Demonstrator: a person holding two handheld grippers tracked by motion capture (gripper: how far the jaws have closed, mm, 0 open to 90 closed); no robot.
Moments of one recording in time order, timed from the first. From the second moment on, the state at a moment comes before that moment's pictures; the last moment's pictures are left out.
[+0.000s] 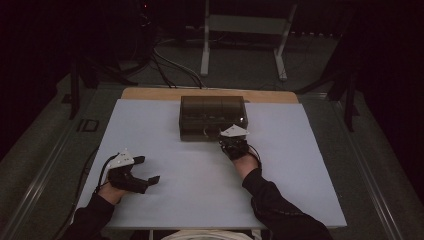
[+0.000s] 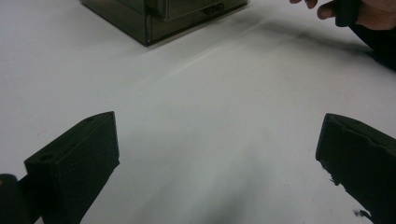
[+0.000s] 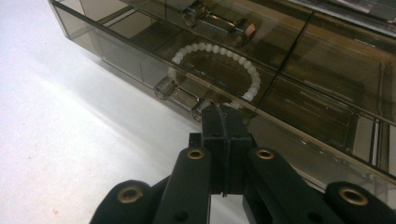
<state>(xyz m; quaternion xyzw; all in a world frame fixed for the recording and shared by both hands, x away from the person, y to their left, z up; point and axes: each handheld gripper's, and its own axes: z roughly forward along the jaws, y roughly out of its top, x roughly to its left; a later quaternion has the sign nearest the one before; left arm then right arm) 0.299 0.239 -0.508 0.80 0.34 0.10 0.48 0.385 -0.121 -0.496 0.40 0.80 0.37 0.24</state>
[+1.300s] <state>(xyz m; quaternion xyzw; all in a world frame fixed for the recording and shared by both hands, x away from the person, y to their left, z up) 0.299 0.239 -0.508 0.80 0.34 0.10 0.48 0.402 -0.119 -0.497 0.41 0.79 0.37 0.25</state>
